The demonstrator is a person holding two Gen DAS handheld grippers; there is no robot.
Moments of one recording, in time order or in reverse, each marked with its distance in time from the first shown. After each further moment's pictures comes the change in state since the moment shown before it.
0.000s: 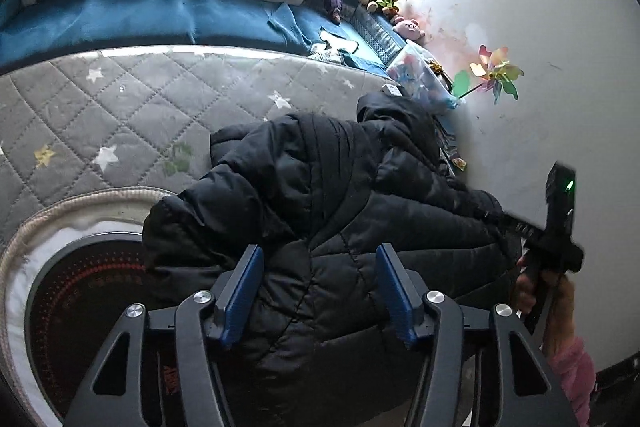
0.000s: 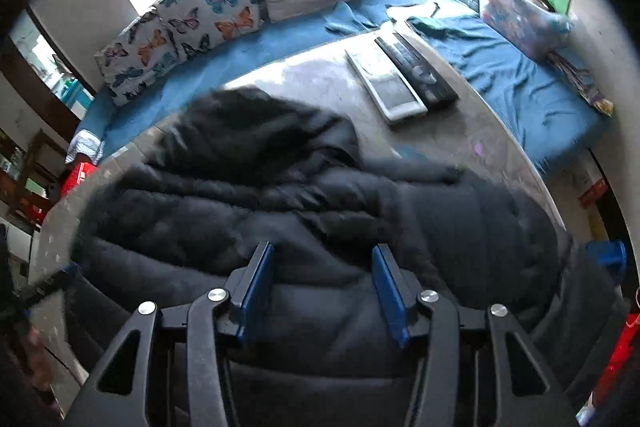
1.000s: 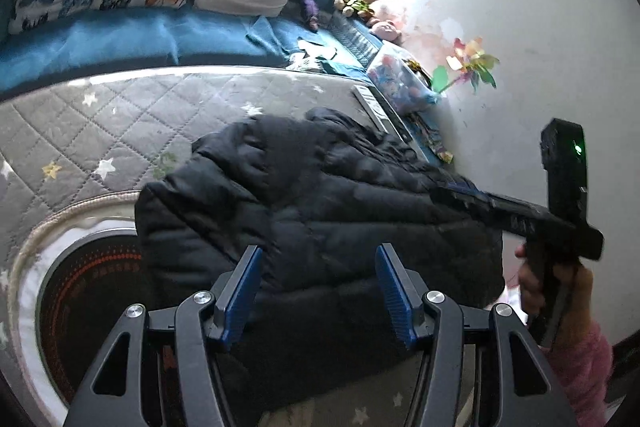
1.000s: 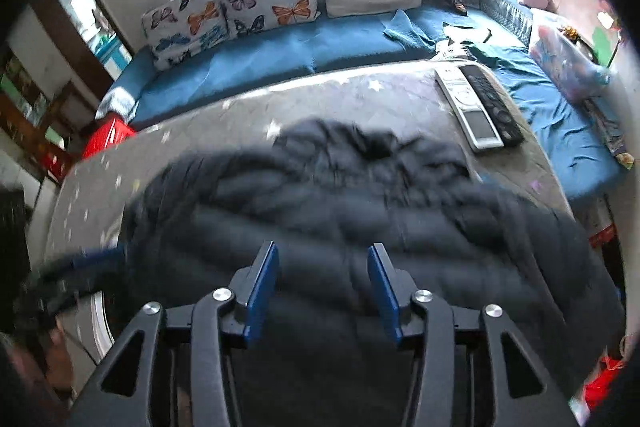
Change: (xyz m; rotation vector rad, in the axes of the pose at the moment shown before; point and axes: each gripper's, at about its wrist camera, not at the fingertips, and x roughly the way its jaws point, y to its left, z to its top) left arm -0.044 -0.039 -0.026 0.105 -0.033 0.000; right arm -0.043 0.082 -0.030 -0.178 0.044 0.021
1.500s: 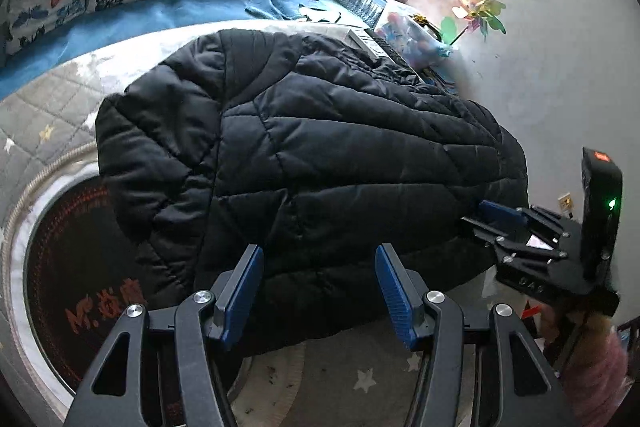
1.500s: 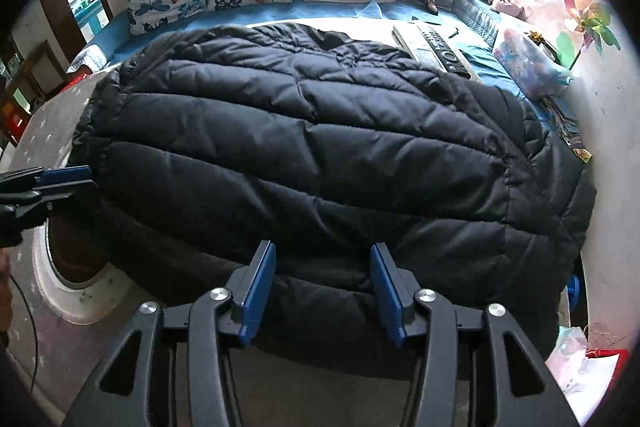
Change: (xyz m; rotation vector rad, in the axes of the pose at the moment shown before) left arm 0.035 -0.035 -0.063 0.063 0.109 0.094; right arm 0.007 -0.007 -0.089 -0.065 0.001 -0.184
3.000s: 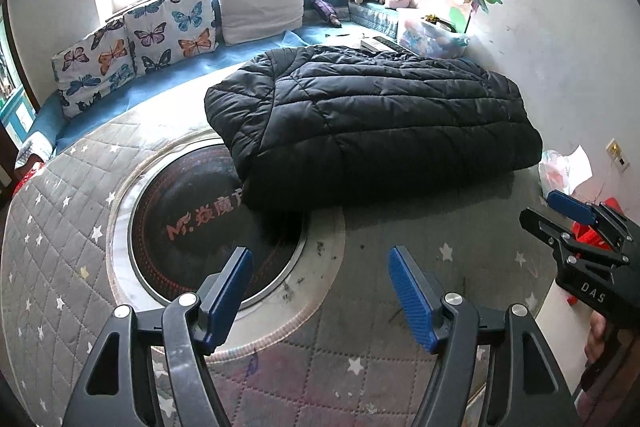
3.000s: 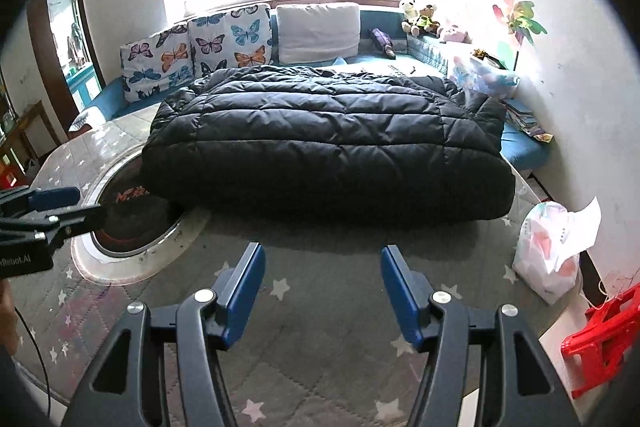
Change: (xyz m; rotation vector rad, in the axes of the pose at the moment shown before) left arm -0.106 -0.047 -0.137 0.194 -0.128 0.292; right arm -0.097 0.055 -0.127 0.159 -0.271 -0.055
